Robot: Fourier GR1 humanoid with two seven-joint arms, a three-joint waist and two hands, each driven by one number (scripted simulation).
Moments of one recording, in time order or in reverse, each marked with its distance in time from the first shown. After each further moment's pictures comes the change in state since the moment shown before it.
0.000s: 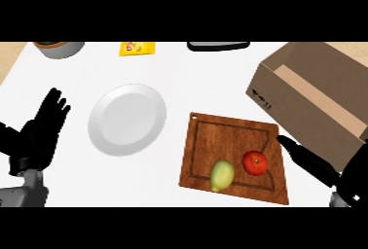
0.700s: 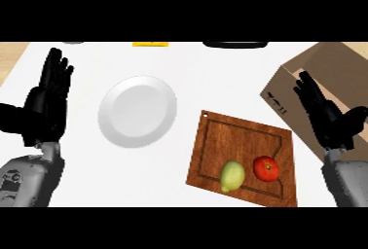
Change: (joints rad) left arm -0.206 -0.033 -0.063 -0.035 -0.157 0.130 -0.091; right arm -0.296 -0.178 -0.009 0.487 -0.433 0.613 0.460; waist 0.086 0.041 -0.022
